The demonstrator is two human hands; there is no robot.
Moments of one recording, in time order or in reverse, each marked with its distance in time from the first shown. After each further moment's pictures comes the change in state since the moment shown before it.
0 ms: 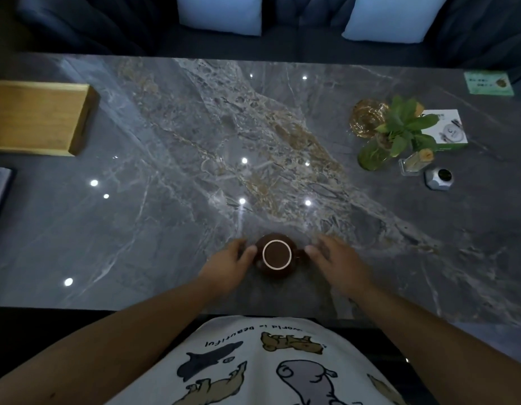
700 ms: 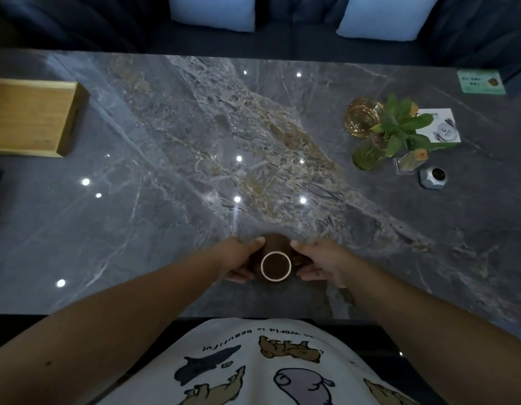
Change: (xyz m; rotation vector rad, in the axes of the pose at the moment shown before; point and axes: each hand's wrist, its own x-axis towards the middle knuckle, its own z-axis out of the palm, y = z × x) left_hand 0.018 0.050 -0.019 -0.486 -0.344 -0.454; right_hand 0.027 -0.030 0.000 0.710 -0.361 0.622
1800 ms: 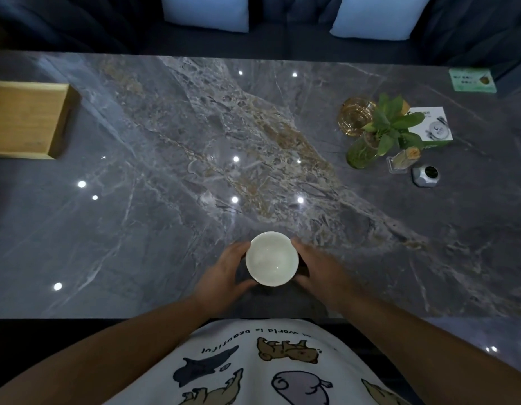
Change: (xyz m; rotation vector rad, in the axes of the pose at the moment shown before) left_hand -0.015 -0.060 0.011 0.540 0.273 0.898; right_hand -0.019 0.042 -0.005 -0.860 0.192 -0.785
